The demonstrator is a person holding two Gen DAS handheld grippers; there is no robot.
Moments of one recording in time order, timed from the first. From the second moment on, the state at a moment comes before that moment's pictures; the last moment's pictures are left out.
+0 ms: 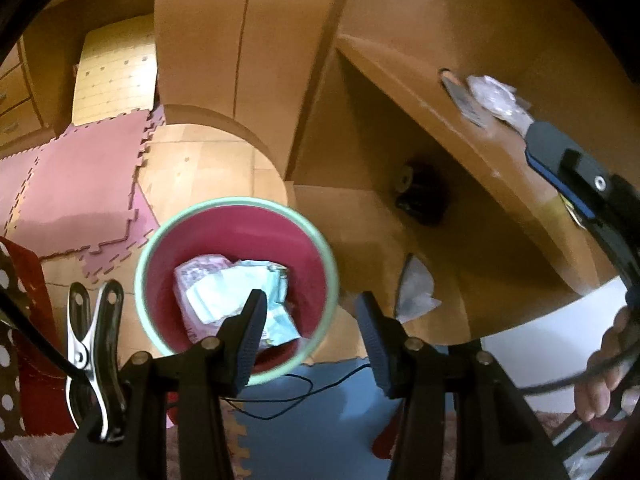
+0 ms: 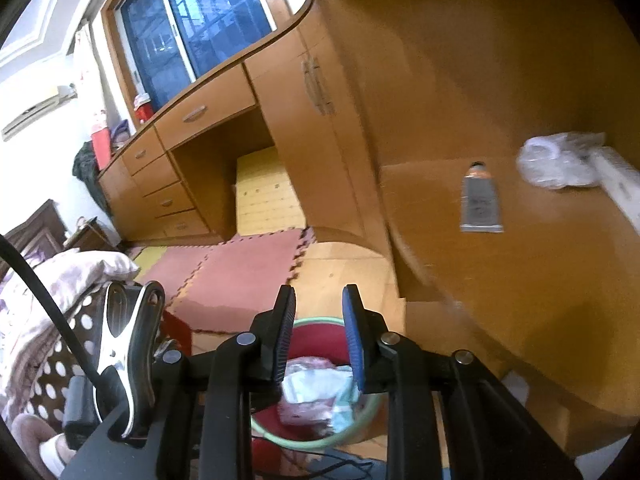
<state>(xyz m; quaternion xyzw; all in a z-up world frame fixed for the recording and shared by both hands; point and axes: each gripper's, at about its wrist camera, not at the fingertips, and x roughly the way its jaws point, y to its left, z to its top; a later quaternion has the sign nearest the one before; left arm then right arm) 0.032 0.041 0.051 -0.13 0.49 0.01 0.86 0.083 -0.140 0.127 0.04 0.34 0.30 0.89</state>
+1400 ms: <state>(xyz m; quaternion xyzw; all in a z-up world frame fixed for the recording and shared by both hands) 0.191 -0.123 0.139 -0.01 0.41 -0.02 0.91 0.083 -0.336 0.145 0.18 0.32 0.09 0.93</state>
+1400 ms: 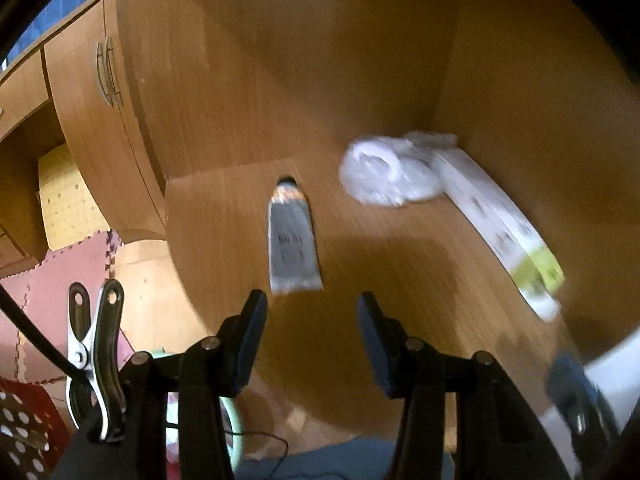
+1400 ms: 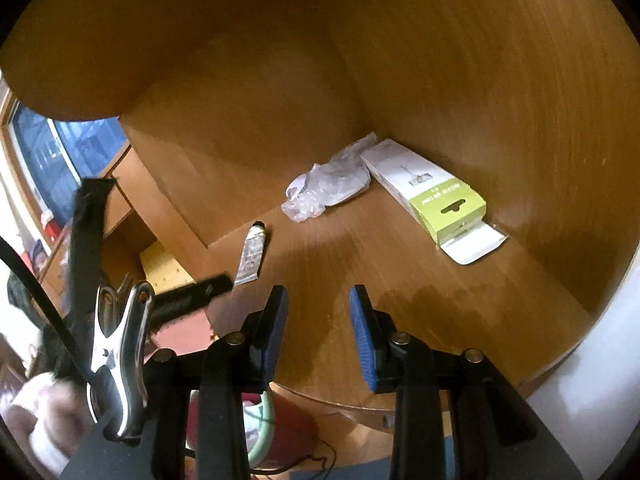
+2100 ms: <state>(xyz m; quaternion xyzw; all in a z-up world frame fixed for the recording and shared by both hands) 0.292 -0.110 0.097 -0.01 0.43 0.01 0.90 0.092 -0.346 0.138 0.21 0.34 0.09 0.91</state>
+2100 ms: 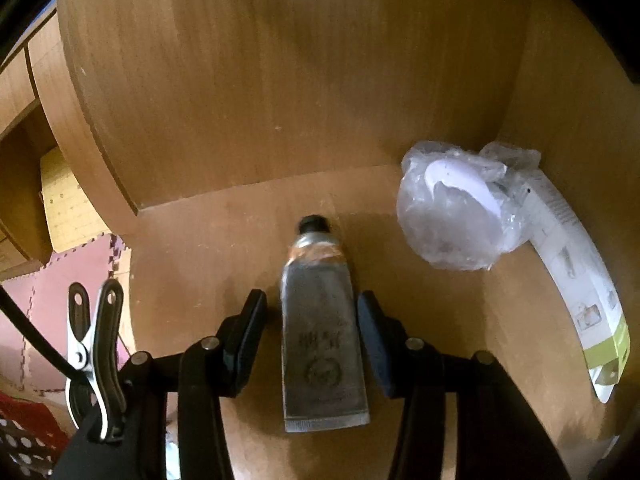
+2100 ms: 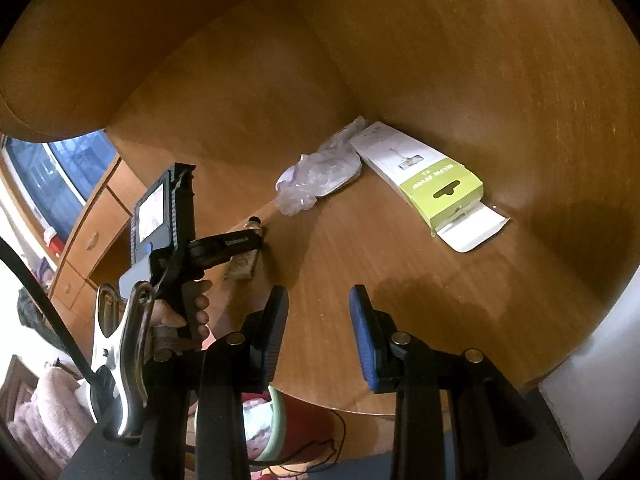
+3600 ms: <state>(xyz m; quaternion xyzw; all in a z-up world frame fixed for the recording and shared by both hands) 0.216 -0.067 0.097 -0.12 0.40 -0.13 0.90 0.155 -0.296 0.139 0.13 0.35 0.08 0.92</state>
